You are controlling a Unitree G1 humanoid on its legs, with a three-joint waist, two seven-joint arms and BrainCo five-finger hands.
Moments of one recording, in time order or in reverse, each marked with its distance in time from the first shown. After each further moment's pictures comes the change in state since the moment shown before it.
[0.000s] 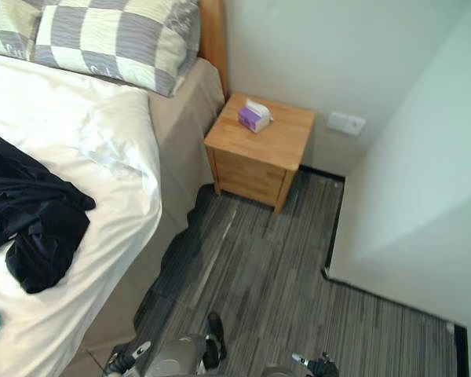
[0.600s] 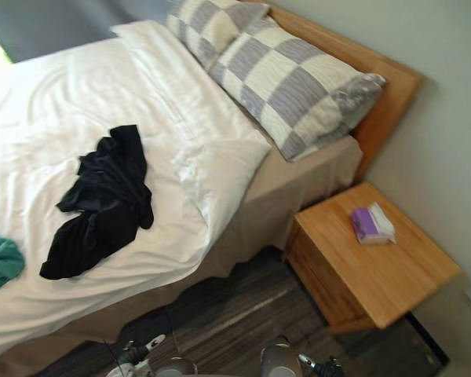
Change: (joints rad) left arm -0.012 -0.097 -0.048 -0.071 0.020 -0.014 -0.001; right arm 0.053 -0.039 0.060 -0.105 -0.007 0.000 -0.001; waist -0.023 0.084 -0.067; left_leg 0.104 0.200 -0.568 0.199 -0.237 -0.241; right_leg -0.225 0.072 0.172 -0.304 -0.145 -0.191
